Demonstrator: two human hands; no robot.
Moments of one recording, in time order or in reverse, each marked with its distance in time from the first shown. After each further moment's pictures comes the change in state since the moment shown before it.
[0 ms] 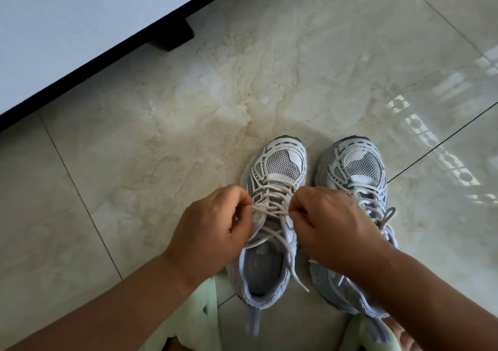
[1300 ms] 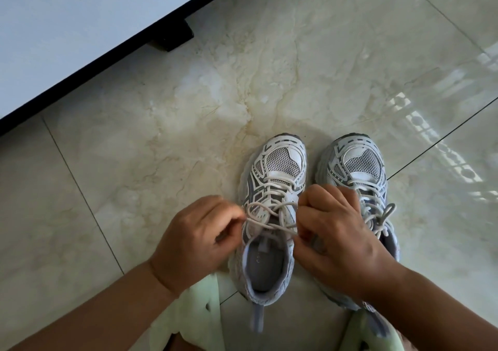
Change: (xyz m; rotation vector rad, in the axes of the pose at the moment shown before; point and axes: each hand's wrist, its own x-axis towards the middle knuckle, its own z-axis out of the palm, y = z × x) left_hand -0.015 -0.018 -0.005 0.095 0.085 0.298; right_hand -0.022 0.009 0.011 -0.007 0.192 -0.209
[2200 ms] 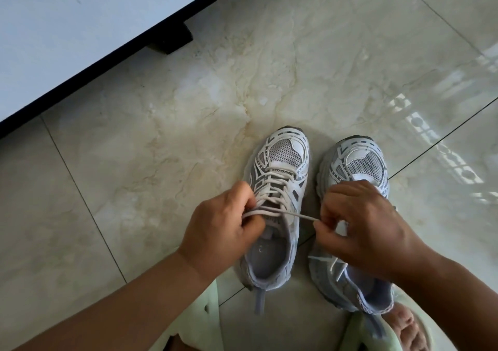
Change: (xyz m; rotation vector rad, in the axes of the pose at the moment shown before) left_hand 0.024 0.018 0.019 -0.050 -0.033 -0.270; right_hand 0.004 0.031 -0.021 0.034 -0.013 -0.023
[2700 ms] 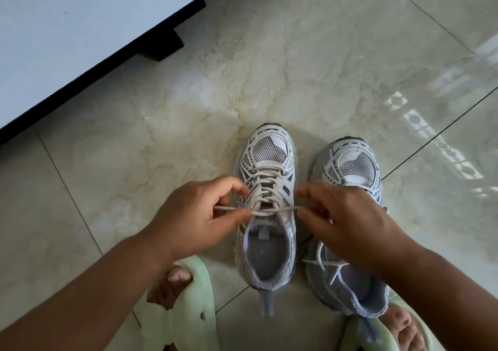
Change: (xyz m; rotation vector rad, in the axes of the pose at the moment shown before) left_hand 0.024 -0.016 -0.032 -0.085 -0.271 -0.007; right_hand 0.008 -0.008 -0.003 0.131 -0.065 0.135
